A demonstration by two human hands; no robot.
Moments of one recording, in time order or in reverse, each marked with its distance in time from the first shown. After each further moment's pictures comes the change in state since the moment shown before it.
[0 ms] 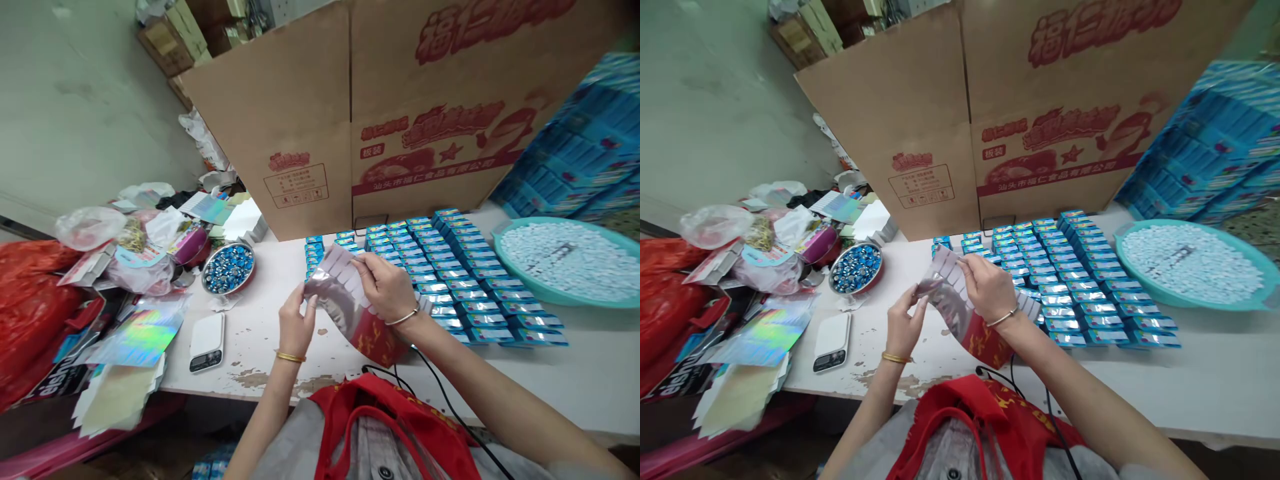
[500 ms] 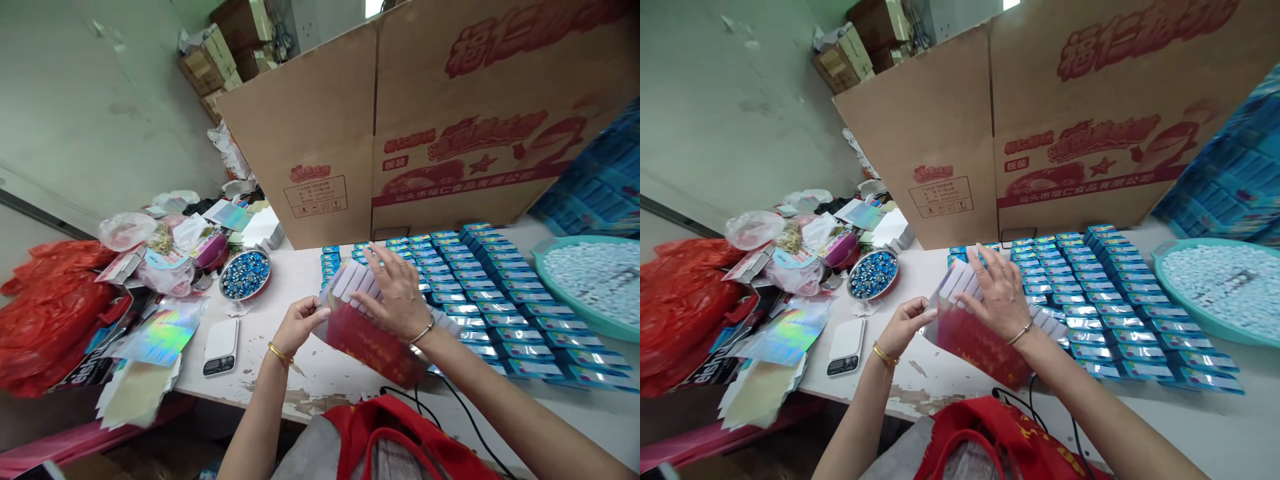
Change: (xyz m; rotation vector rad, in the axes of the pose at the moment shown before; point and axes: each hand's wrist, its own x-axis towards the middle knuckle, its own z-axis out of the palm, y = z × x) left_hand 0.035 0.015 -0.046 -0.728 -0.498 -0.491; right_hand 0.008 -0.004 0.013 -0.045 -0.114 -0.130
